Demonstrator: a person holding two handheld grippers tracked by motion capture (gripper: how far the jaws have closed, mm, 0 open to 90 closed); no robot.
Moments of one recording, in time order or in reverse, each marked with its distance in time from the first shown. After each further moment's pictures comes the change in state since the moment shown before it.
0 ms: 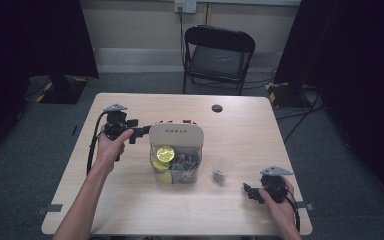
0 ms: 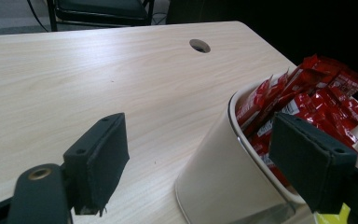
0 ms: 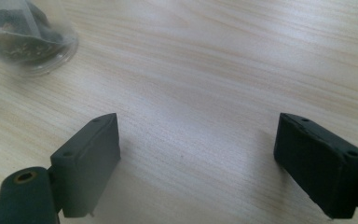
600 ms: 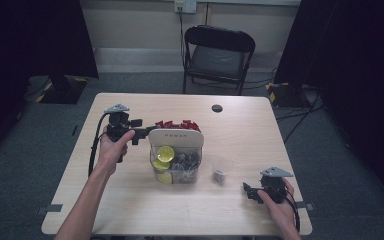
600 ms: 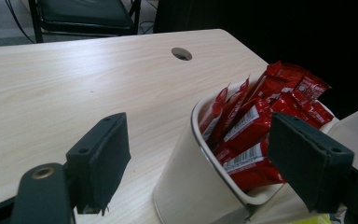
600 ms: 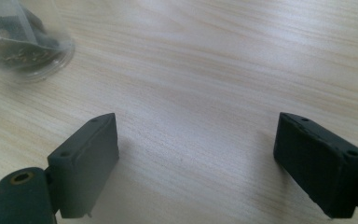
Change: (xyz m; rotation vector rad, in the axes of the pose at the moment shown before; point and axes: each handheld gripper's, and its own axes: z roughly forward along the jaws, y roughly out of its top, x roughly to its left) left arm -0.017 0.001 -0.004 -0.023 -0.040 0.026; right arm 0.002 -0.003 0.001 -0.031 -0.022 0.012
